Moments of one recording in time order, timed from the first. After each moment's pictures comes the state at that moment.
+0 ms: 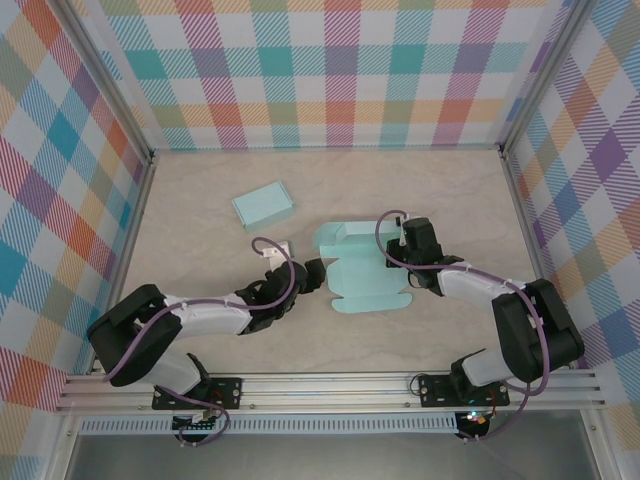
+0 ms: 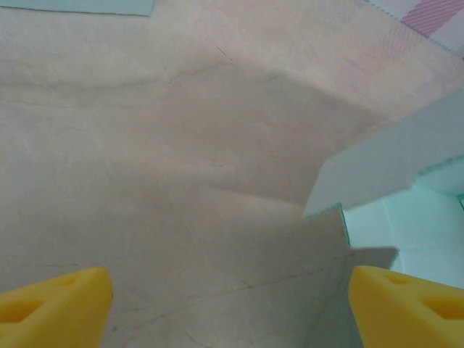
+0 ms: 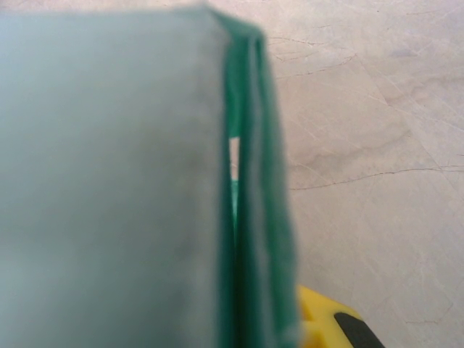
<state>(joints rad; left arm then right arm) -0.89 1.46 0.54 0.31 -0.47 -0.87 0.41 1.43 0.63 0.06 0.05 0.31</state>
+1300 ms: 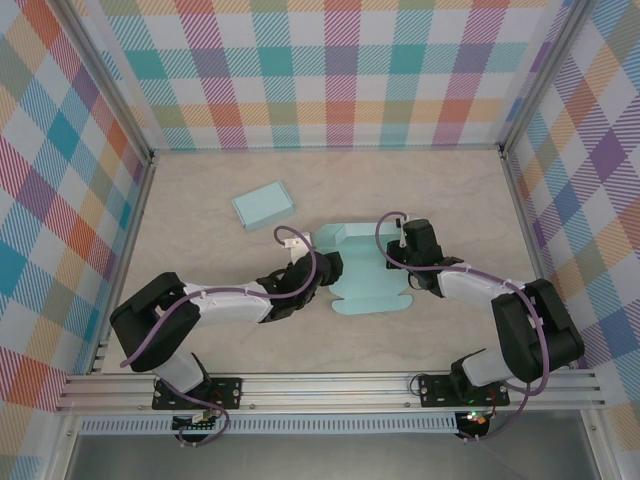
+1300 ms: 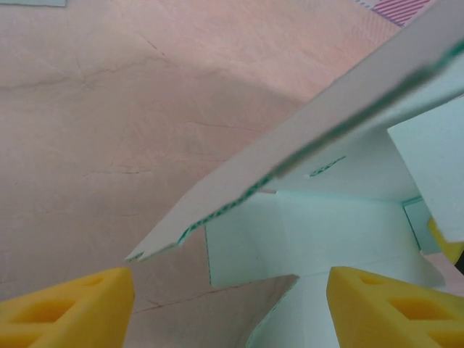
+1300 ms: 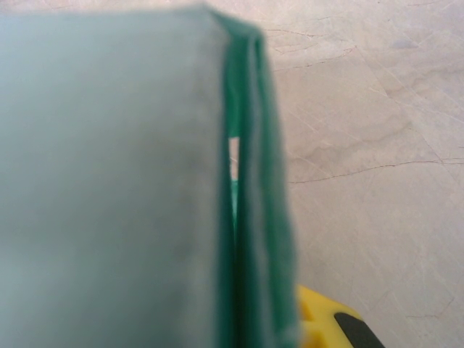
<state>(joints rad) -0.94 1.59 0.75 0.20 -0.47 -0.90 0.41 1.43 0.62 0.07 0.05 0.31</state>
